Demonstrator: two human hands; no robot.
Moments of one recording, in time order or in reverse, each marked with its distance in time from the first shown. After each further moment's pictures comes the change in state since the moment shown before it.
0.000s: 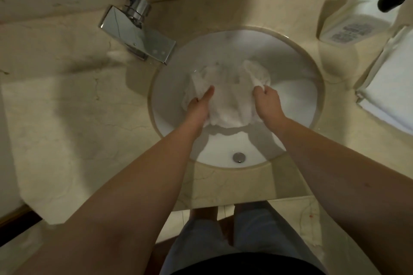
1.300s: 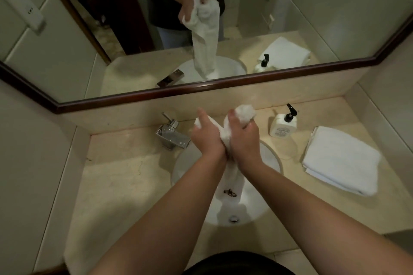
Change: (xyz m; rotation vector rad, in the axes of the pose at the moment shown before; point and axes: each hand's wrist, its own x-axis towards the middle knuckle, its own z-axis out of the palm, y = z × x) left_hand -0.296 0.177 0.039 -0.464 0.276 0.475; right_hand -0.234 -0.198 -0.091 0.630 0.071 -0.492
